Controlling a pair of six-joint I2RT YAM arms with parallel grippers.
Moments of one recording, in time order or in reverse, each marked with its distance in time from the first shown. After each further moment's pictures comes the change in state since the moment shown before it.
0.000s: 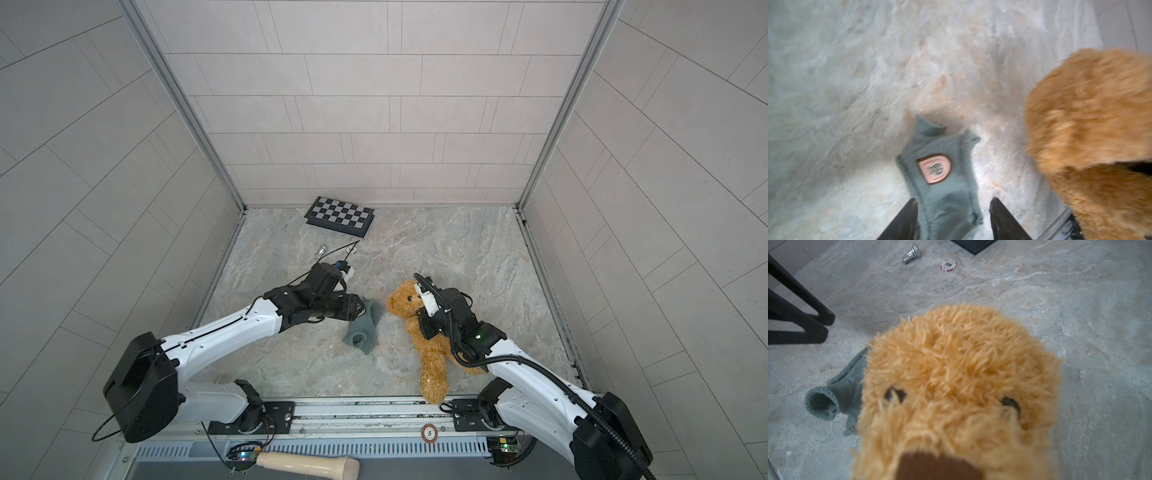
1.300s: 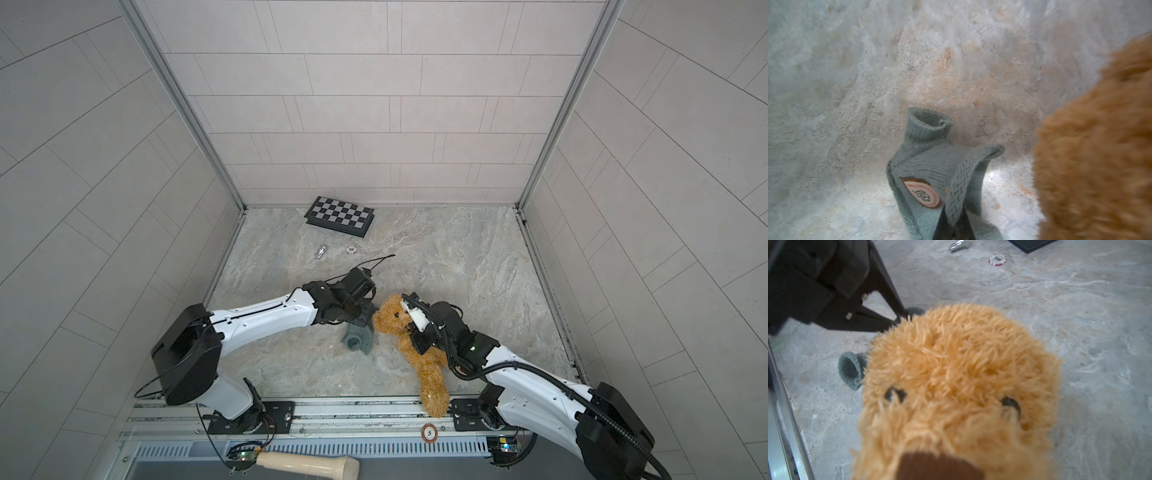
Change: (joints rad) left arm -0.096 0.178 0.101 -0.127 -0.158 0.030; right arm 0.172 0.024 -0.081 0.141 -0.018 -0.083
